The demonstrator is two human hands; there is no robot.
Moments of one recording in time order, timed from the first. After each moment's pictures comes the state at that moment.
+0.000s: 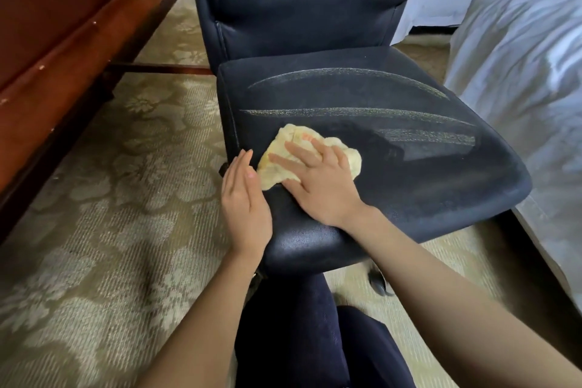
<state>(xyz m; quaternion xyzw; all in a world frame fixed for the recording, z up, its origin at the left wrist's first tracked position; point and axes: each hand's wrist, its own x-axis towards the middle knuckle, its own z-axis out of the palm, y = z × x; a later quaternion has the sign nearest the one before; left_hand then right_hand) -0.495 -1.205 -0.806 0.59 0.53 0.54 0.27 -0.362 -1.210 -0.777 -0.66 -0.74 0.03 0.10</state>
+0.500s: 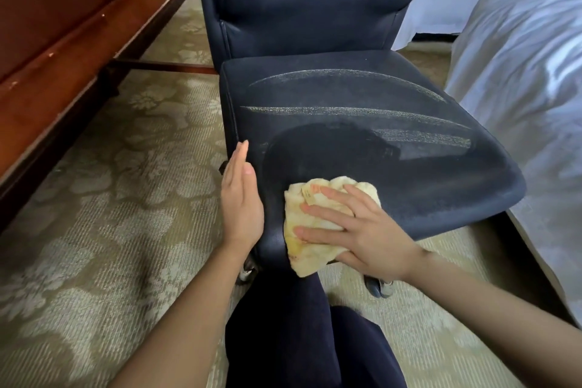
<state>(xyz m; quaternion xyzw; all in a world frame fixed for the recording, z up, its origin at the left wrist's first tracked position) -0.502 -1.208 -0.813 0.61 0.52 0.49 0.34 -0.302 -1.293 -0.792 -0.43 -0.90 -0.07 0.07</state>
